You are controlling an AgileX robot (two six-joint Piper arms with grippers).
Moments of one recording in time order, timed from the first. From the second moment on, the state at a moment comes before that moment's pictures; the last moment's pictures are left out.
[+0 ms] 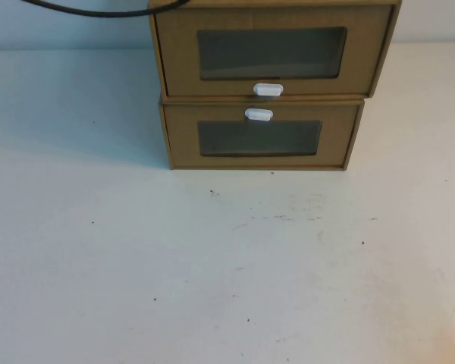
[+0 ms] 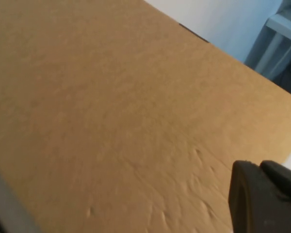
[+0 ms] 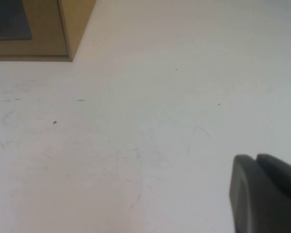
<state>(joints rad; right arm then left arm) -0.06 -0.01 0.02 0.20 0.38 -0.15 -0.21 2.01 -2.47 -0.69 1.17 0.49</state>
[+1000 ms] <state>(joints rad) -0.06 -0.01 0.02 0.20 0.38 -0.15 -0.27 2.28 -2.63 -0.73 1.17 0.44</state>
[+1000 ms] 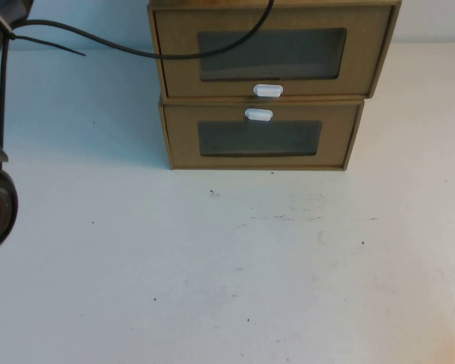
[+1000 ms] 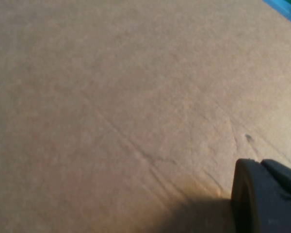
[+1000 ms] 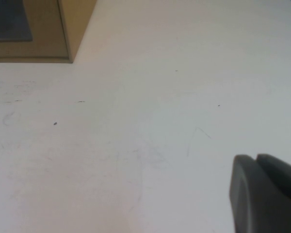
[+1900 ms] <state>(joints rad) -0.06 -0.01 0.02 0.95 0.03 -0.15 -0.27 2.28 -2.63 -0.73 1.17 0.36</state>
